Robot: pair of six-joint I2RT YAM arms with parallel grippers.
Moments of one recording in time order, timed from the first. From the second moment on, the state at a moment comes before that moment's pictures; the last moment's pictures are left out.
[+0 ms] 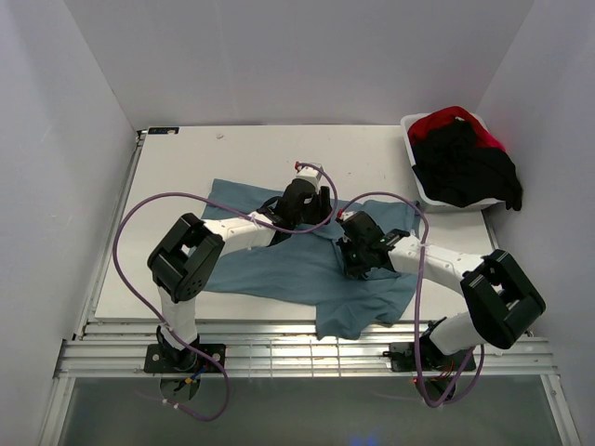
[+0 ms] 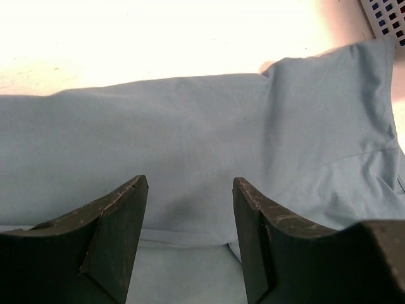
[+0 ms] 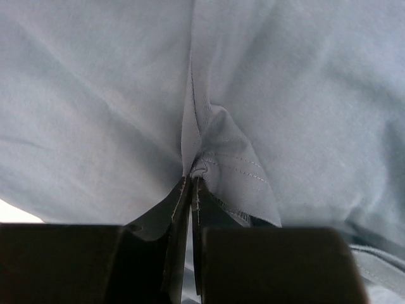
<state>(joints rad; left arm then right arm) -0.76 1.90 1.17 0.22 -0.14 -0.44 0.71 1.44 0.76 -0.38 -0.01 0.32</state>
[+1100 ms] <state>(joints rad) -0.75 1.88 1.16 0.18 -0.25 -0.41 0.78 1.28 0.82 -0.45 0.04 0.34</state>
